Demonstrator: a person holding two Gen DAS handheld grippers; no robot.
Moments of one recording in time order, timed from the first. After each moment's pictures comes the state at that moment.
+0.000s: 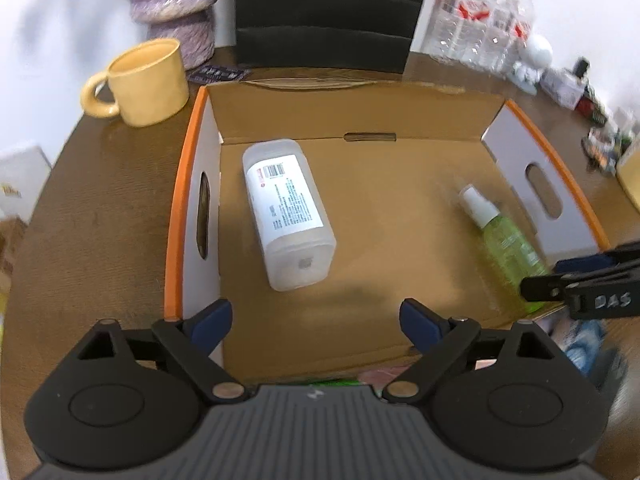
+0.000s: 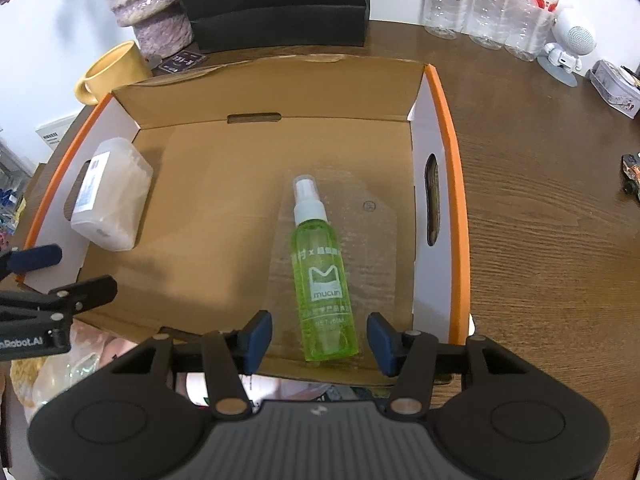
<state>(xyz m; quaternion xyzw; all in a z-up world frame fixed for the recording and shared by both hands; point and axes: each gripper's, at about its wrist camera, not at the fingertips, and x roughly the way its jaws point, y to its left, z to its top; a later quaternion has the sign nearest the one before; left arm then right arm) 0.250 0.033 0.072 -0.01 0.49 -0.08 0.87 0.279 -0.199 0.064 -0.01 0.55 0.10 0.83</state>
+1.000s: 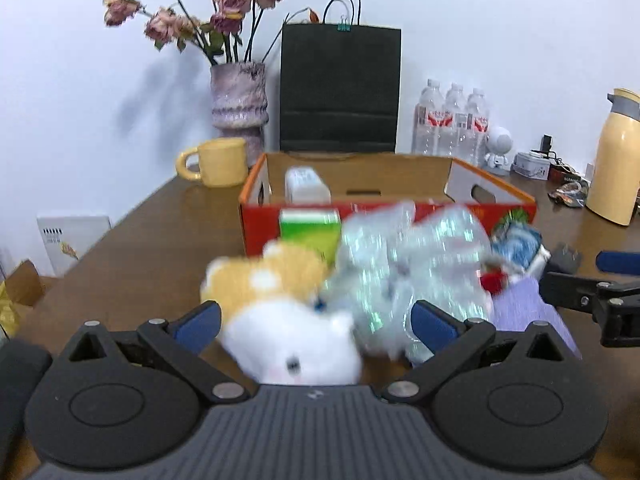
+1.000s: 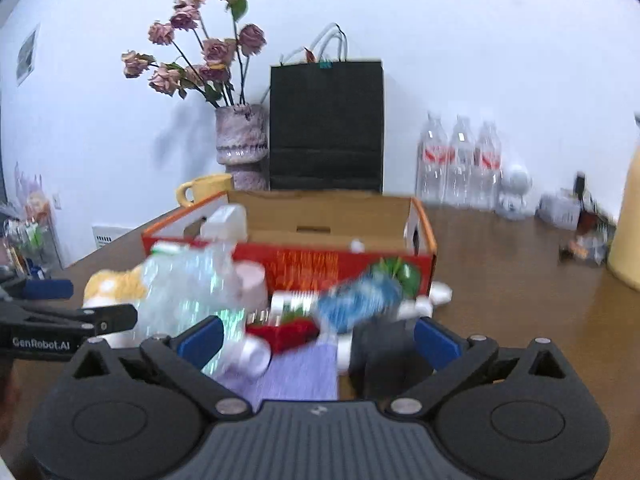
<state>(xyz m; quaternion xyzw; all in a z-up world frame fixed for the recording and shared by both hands) 0.019 0.032 0.022 0.00 0.24 -0.02 0.97 0.030 -0.217 0.040 0.00 0.22 0.13 0.97</state>
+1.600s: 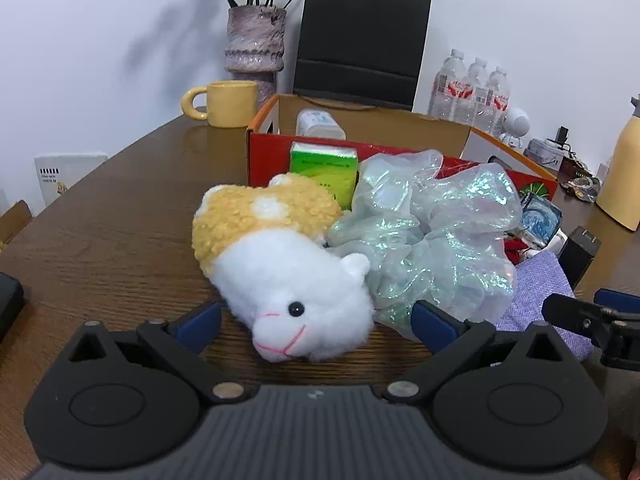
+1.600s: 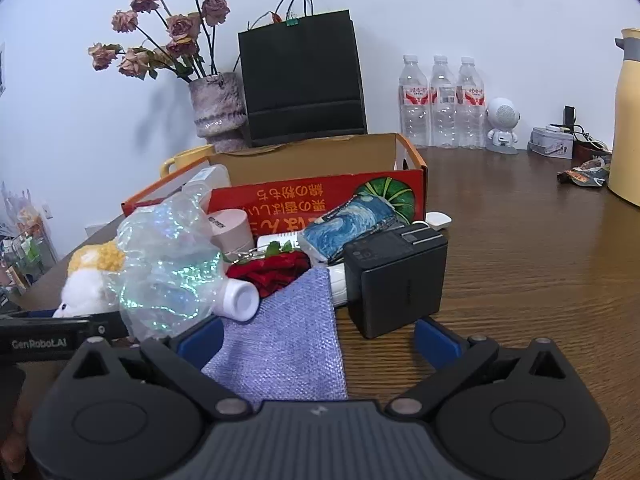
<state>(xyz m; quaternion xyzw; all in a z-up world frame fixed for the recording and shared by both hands) 0.034 0.044 -0.005 -0.05 0.30 -0.01 0.95 0.033 -0.223 0.002 0.04 0.27 0.12 0.95</state>
